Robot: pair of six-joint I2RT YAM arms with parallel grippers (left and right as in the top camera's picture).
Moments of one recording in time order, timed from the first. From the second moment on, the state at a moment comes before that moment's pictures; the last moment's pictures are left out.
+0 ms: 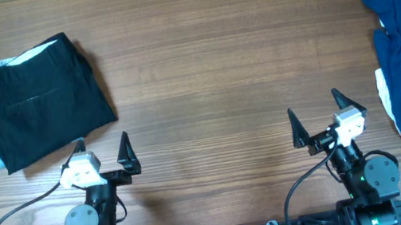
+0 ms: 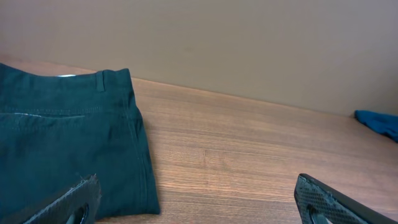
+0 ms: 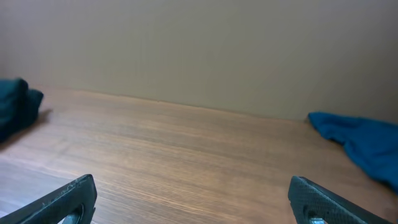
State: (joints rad) left arm -0.04 0.01 0.01 -0.07 0.03 -0.23; right arm 0.06 0.01 0.01 0.01 -0.19 -0.03
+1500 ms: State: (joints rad) left arm -0.04 0.86 0.87 -0.93 0.16 -0.38; right arm -0.55 1.72 1.00 -0.62 0.39 0.40
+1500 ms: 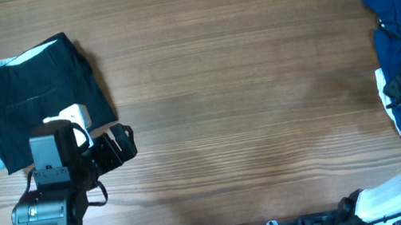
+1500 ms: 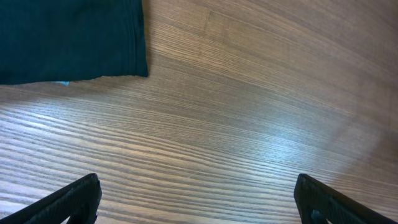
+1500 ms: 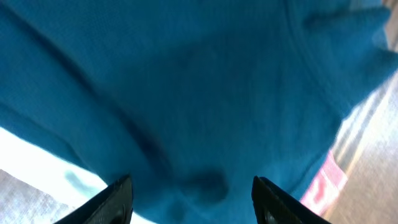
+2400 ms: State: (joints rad) left arm -0.04 0.86 0.87 -0.91 0.16 -0.38; right arm -0.46 1.31 1.08 -0.59 0.21 0.27
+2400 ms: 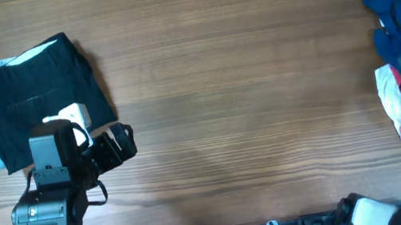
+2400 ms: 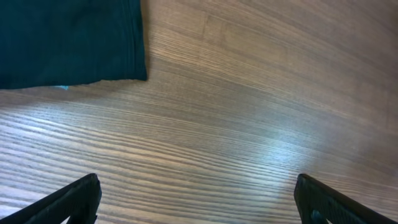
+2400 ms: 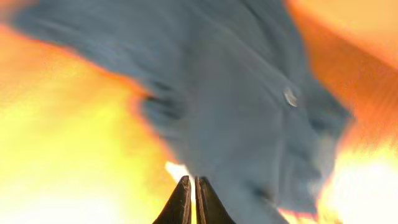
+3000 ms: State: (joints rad) left arm -0.04 0.86 0.87 -0.92 0.16 -0.38; right arm -0.22 1.46 1.11 -0.98 0.55 0.55
